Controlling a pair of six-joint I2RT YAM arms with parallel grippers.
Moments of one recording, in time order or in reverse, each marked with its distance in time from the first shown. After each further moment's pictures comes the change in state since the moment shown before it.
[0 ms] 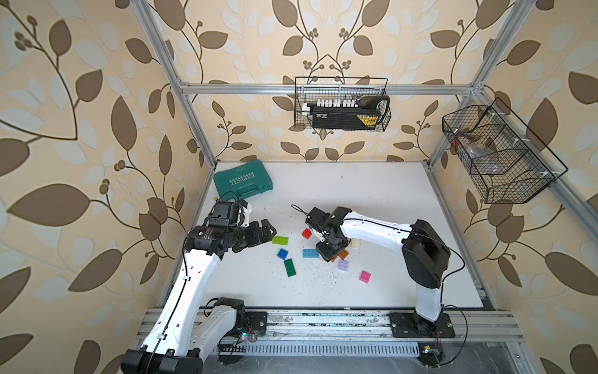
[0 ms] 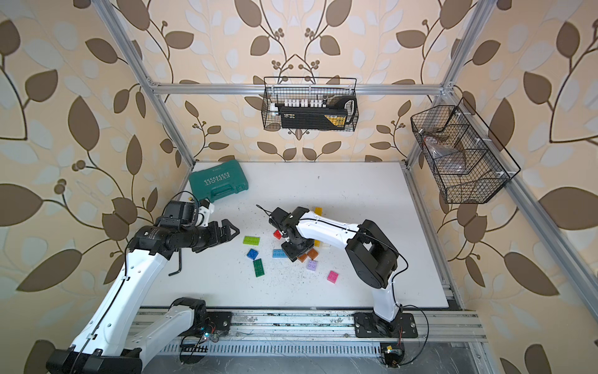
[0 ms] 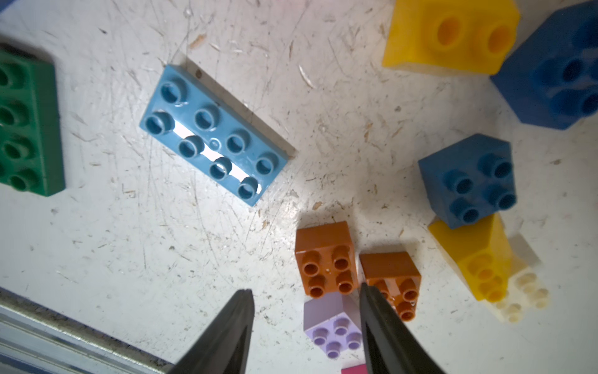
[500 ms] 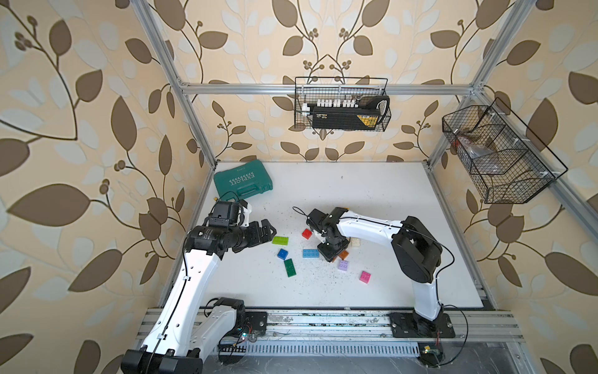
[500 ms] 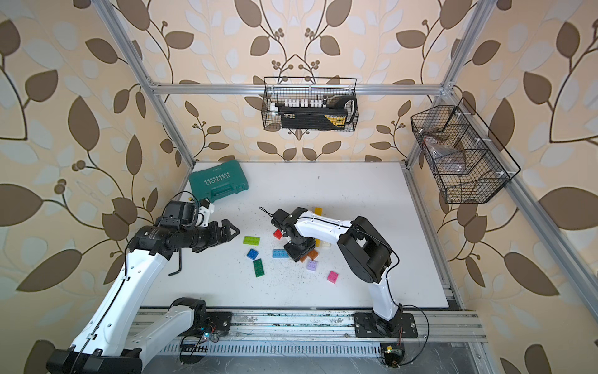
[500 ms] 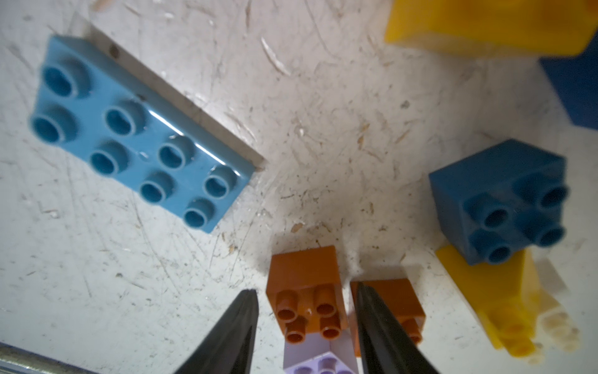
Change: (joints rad) left arm 0.000 0.000 0.000 0.000 0.000 0.000; right arm -0.020 0.065 0.000 0.001 -0.003 -0.026
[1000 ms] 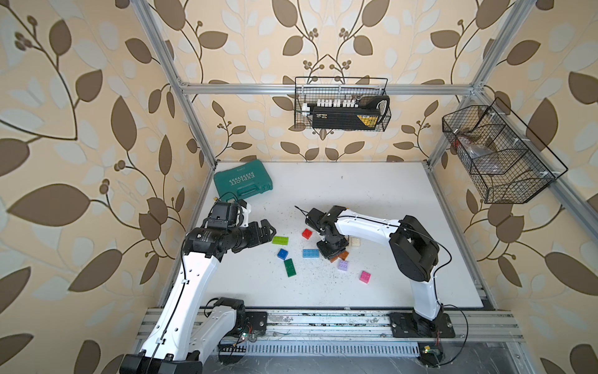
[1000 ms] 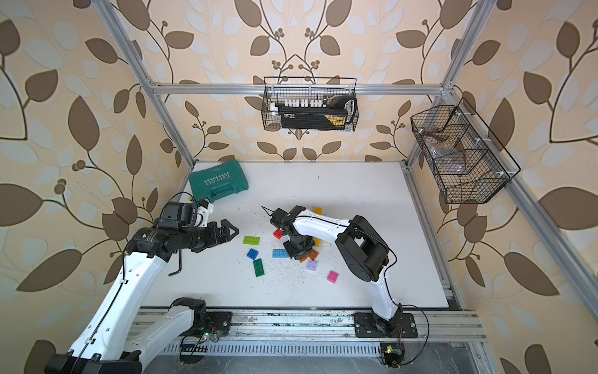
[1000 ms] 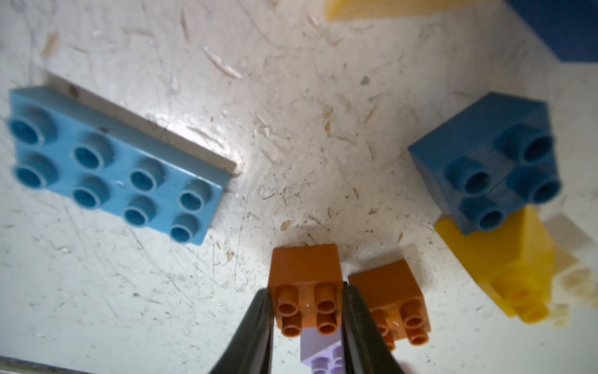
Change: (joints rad) left arm 0.000 -0.026 0.000 0.000 0.000 0.000; right arm 0.000 0.032 0.053 -0.057 -0.009 0.206
